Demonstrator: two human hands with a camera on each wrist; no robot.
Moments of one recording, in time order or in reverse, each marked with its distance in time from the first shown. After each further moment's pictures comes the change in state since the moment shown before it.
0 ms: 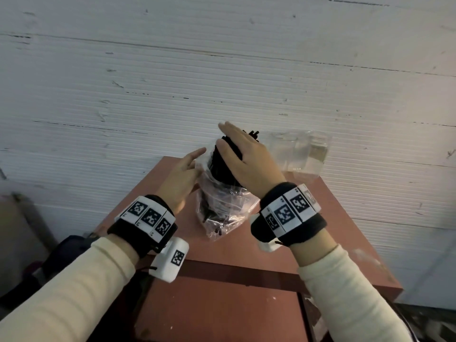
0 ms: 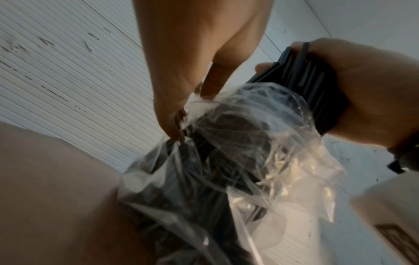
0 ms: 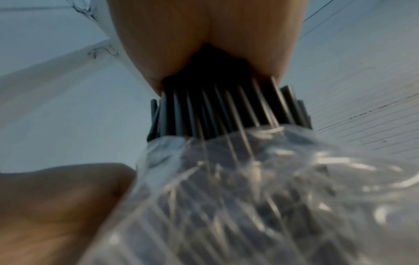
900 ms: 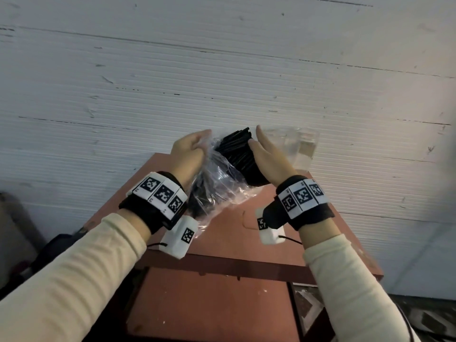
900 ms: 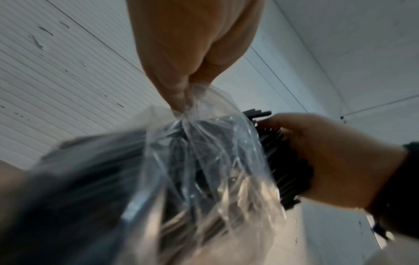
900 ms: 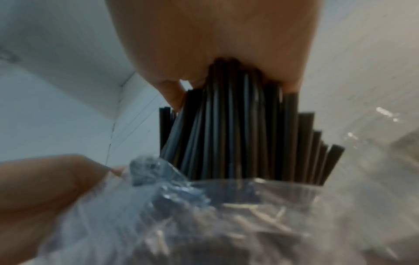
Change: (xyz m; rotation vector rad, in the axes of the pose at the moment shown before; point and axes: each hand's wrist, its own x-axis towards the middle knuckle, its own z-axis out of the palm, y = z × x) left_hand 0.011 0.023 0.035 0.111 0.177 0.120; right_hand -0.005 0.040 -0.032 0.184 -0.072 0.413
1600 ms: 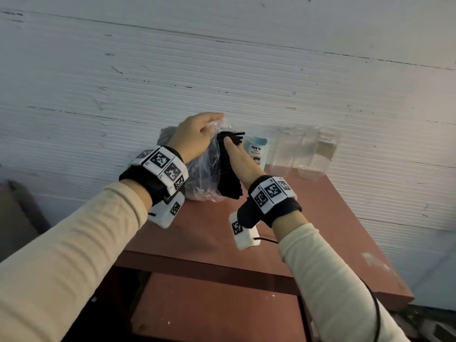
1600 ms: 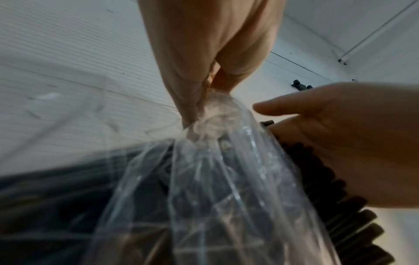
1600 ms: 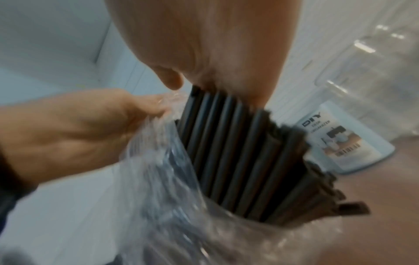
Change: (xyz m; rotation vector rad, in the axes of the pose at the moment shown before) left_hand 0.055 0.008 -0.026 0.523 -0.073 0.335; right_hand 0.045 -0.004 0.085 0.309 -0.142 0.062
